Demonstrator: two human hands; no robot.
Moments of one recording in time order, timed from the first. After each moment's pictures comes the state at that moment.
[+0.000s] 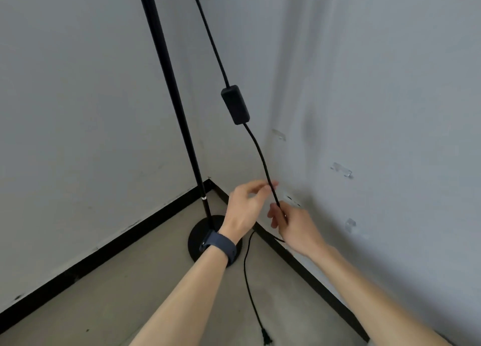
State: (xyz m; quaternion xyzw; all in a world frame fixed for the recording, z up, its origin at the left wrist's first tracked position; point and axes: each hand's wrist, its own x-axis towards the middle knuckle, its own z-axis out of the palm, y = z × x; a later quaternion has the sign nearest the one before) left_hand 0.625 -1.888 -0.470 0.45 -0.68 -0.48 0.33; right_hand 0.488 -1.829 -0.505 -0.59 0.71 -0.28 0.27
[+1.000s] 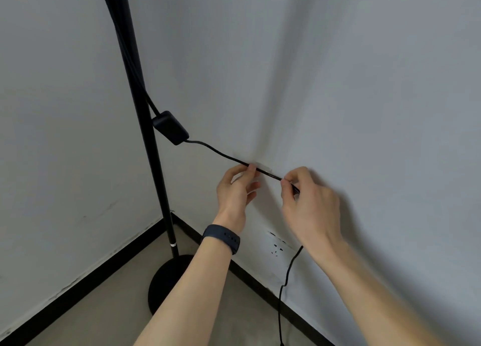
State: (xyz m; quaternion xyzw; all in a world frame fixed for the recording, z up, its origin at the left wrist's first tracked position) left_hand 0.573 -1.986 -0.446 0.38 -0.34 -0.73 0.44; right_hand 0.484 -1.884 -0.412 -0.50 0.79 -0.34 -0.11
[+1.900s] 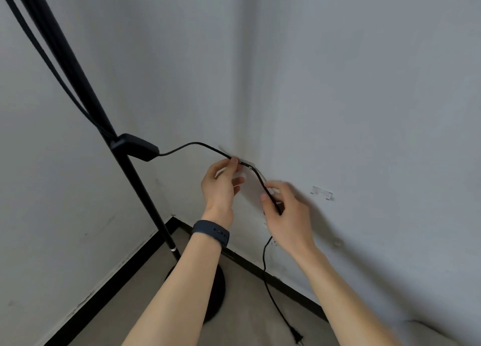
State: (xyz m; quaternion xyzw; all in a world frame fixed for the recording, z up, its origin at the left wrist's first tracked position) left_hand 0.575 -1.991 -0.435 0.43 -0.38 -0.68 0.45; right_hand 0.491 -1.875 -0.464 -0.42 0.75 -0.50 0.13
